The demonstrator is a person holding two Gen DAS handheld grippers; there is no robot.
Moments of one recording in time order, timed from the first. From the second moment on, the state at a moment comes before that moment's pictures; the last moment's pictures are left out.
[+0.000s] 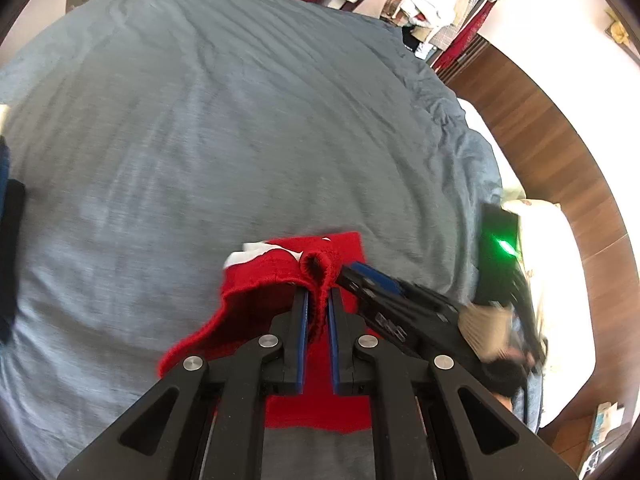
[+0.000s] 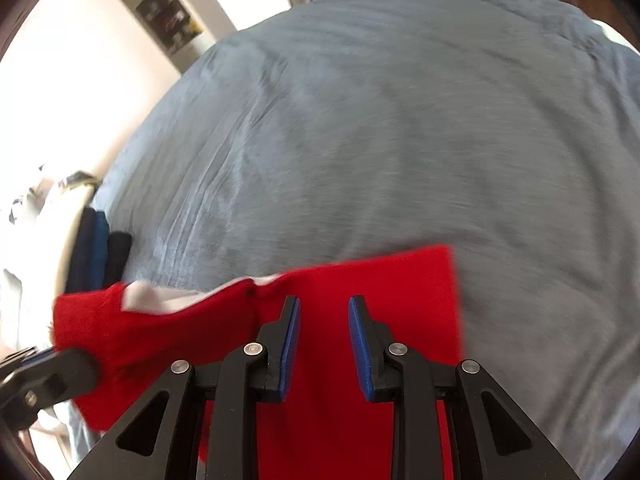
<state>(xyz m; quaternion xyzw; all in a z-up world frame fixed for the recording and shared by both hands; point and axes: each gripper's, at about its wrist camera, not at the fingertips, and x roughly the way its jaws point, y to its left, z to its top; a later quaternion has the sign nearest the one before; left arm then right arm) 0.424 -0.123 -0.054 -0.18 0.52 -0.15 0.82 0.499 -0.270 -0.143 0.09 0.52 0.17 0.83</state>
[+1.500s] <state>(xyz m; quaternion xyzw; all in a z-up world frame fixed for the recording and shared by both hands) 0.340 -0.198 -0.106 0.22 0.43 -0.28 0.83 0.364 -0.323 -0.142 0.18 0.53 0.10 0.82</state>
